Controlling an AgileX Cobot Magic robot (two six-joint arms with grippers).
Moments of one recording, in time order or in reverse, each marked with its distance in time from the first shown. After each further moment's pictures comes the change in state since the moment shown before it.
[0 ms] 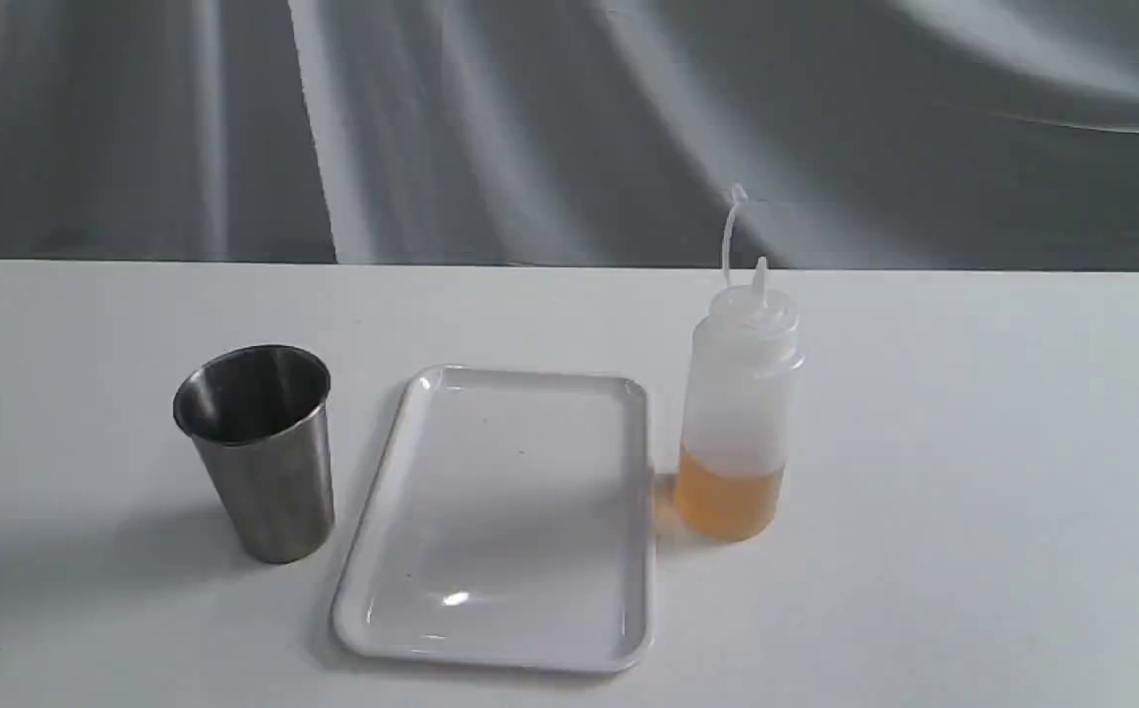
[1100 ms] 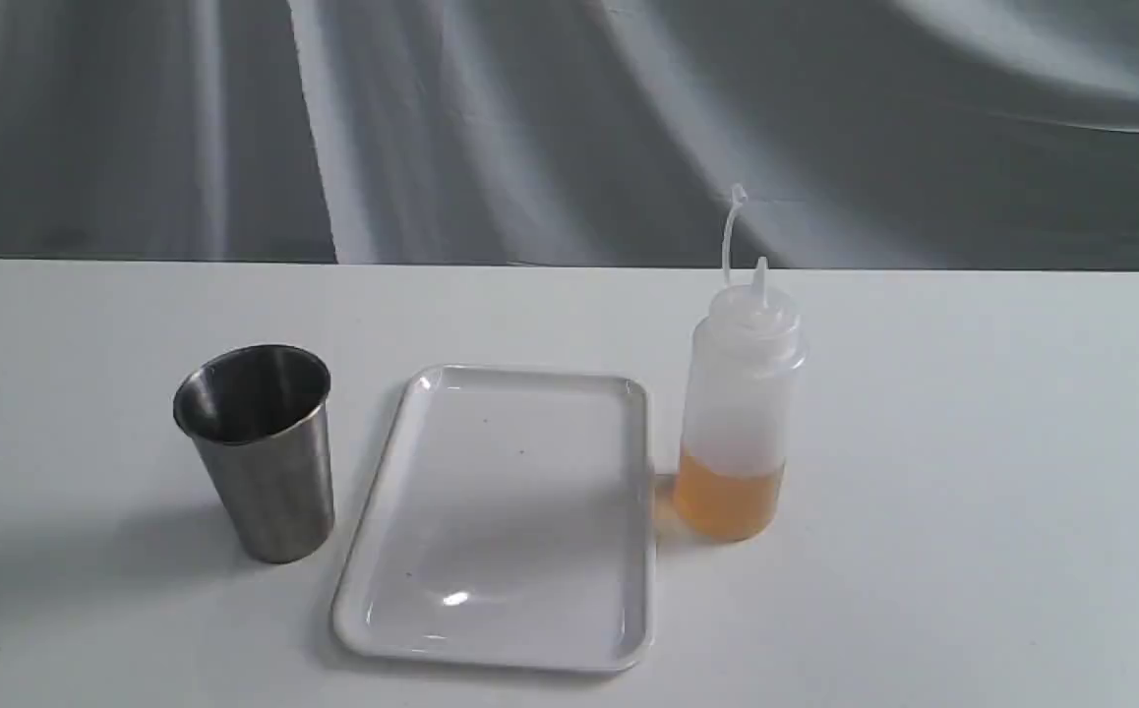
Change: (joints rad) left arm 0.000 0.000 0.000 0.000 0.000 0.000; right arm 0.000 0.014 -0.714 -0.706 0.763 0.487
